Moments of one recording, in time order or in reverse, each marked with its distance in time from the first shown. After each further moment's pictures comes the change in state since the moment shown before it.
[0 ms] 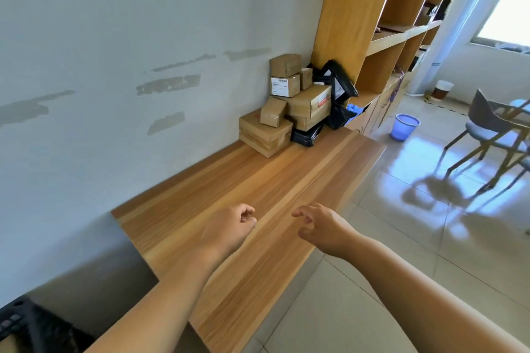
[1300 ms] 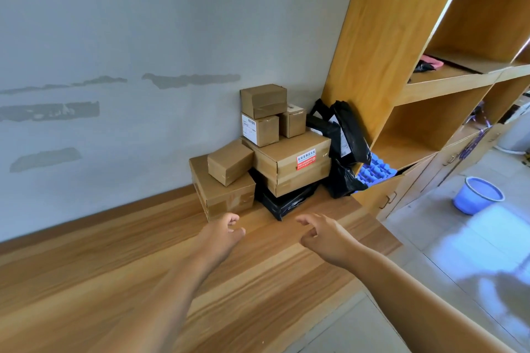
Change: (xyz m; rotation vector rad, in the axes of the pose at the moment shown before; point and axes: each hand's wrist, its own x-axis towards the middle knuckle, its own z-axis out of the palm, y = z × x) left_hand 0.400 0.200 0.156 -0.136 0.255 -0.322; right_hand 0.377 0.309 -0.259 0.034 -0.178 -0.206
